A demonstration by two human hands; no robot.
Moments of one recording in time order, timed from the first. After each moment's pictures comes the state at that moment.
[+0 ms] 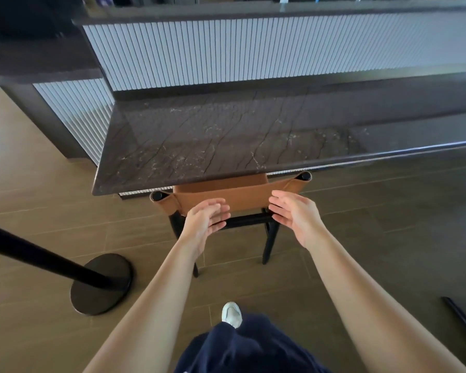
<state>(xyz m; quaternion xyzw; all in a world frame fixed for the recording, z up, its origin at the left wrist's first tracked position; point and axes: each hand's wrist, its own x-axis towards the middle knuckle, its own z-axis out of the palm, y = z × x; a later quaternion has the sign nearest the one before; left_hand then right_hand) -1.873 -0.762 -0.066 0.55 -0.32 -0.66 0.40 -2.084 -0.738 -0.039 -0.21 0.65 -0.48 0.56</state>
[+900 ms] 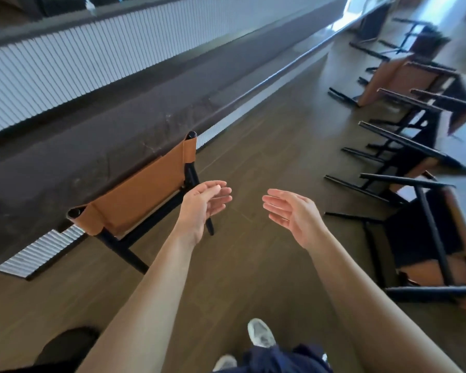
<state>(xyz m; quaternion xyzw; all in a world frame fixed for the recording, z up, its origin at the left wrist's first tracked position) -1.913 -0.608 0.007 0.37 -0.55 -0.72 0.19 -2.051 -0.449 -0.009 -0.03 0.63 -0.66 0.40</state>
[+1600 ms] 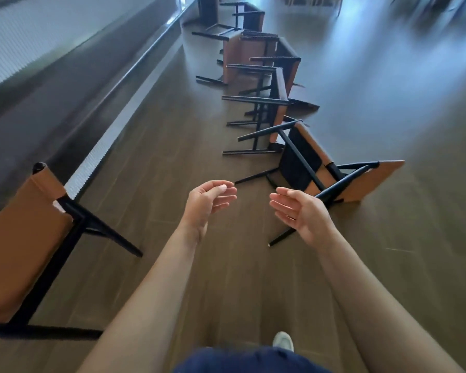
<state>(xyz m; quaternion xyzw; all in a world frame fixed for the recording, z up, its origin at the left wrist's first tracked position) -1.997 -0.382 0.001 0.16 -0.63 -0.76 -0.04 -2.024 -0.161 -0.009 0.16 0.59 -0.77 0.18</state>
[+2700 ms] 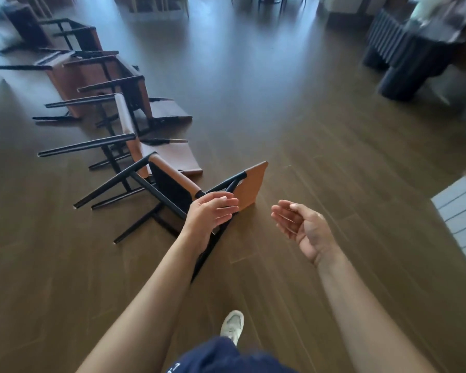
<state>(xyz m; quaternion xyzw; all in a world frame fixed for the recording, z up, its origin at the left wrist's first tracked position) -2.254 0.061 -0.015 0.03 -0.61 -0.75 -0.25 -2.167 0.257 -0.017 0.33 0.50 -0.80 -0.04</state>
